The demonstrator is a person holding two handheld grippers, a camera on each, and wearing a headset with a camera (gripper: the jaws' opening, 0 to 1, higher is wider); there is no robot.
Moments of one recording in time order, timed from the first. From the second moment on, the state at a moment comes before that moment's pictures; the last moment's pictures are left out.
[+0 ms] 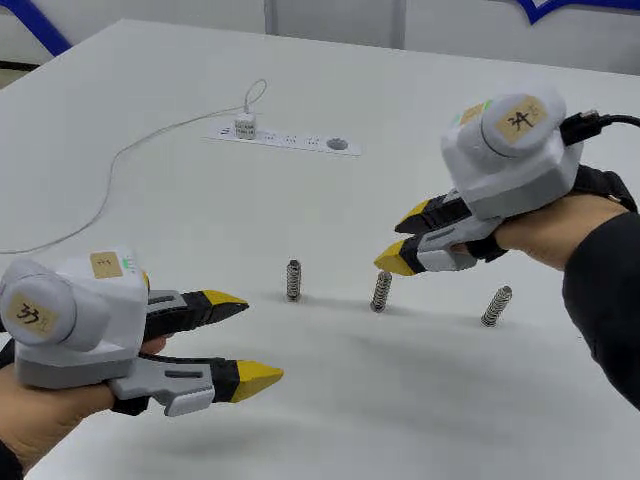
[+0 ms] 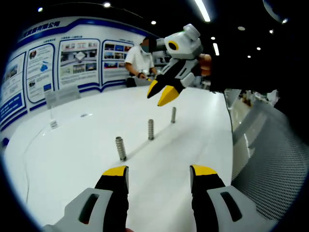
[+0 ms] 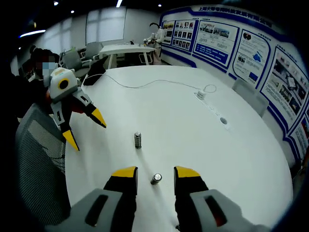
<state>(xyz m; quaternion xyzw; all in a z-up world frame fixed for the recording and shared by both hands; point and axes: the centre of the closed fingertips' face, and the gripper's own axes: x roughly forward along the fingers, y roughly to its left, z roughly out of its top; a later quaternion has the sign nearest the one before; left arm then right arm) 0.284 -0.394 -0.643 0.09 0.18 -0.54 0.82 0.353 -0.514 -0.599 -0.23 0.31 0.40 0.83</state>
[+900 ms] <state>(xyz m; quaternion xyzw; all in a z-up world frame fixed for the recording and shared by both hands) 0.285 -0.398 -0.643 0.09 0.19 -0.53 0.82 0.324 -0.602 -0.605 -0.17 0.28 0.33 0.89</state>
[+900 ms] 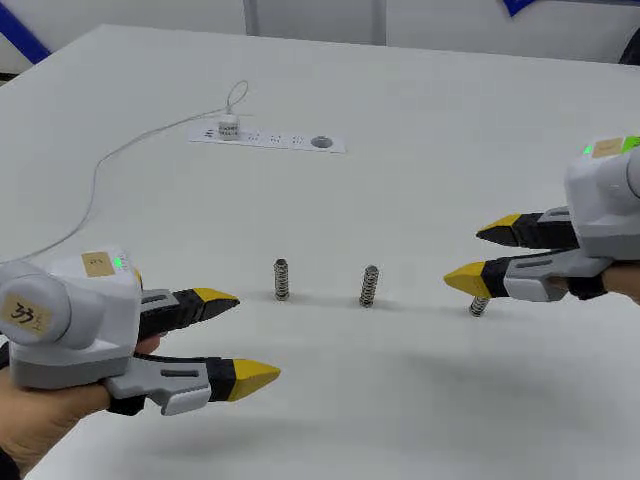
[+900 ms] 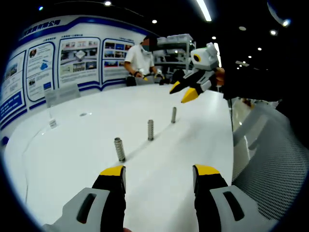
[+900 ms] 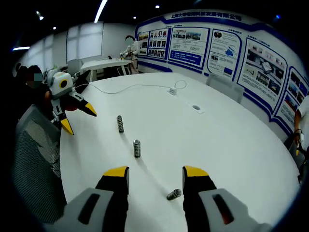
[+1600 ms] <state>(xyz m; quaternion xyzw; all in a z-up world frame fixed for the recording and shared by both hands) 0.285 -0.396 -0.649 0.08 0.20 -0.53 0.82 0.288 -0.635 -0.638 -0.13 0.27 0.29 0.91</state>
